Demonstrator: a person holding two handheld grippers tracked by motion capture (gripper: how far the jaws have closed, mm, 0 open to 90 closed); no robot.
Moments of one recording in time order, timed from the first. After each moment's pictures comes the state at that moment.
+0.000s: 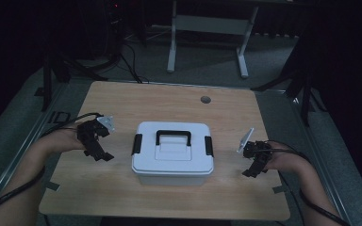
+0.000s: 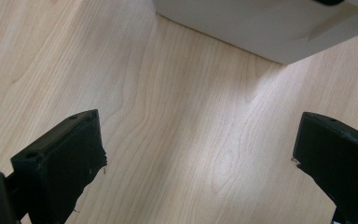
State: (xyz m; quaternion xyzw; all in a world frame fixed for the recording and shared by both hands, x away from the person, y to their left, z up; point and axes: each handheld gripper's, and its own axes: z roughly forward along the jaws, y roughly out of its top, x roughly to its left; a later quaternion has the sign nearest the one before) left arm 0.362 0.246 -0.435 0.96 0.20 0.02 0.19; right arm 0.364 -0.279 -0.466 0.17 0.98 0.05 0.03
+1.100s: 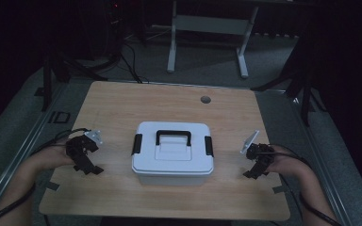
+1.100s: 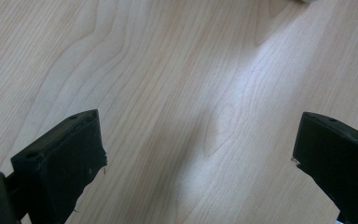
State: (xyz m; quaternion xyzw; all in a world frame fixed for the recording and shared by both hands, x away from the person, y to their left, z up) left arm 0.340 0.282 -0.483 0.95 0.25 -0.01 0.19; right arm 0.363 -0.294 -0.481 0.20 0.98 0.08 0.04
